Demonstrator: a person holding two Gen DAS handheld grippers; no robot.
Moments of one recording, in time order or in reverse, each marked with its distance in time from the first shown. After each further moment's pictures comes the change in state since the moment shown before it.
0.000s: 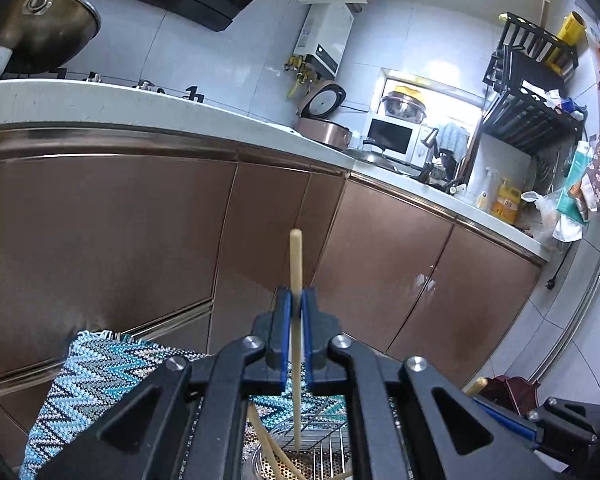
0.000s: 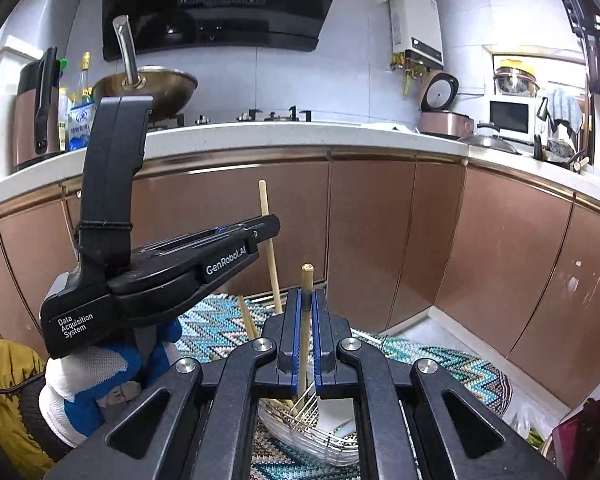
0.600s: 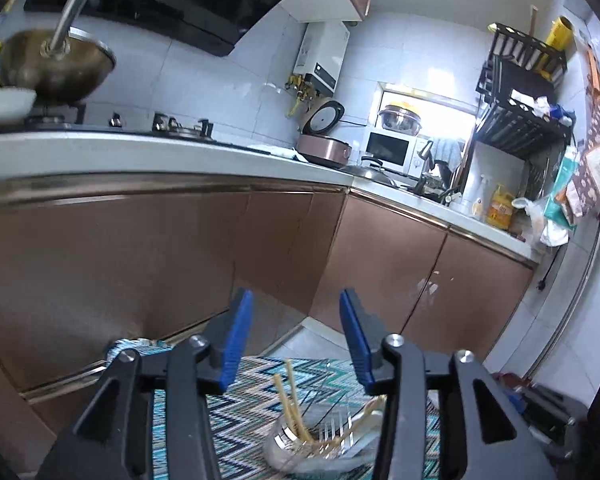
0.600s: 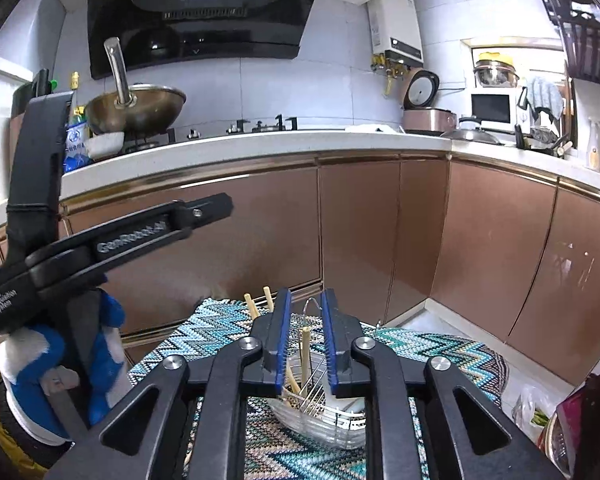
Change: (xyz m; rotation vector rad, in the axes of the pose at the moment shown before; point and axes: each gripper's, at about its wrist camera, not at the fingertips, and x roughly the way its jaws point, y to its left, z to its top) left arm -0.093 -0.002 0.026 0.049 -0.032 0.035; right arm -0.046 0.005 0.000 0.075 -0.039 -0.034
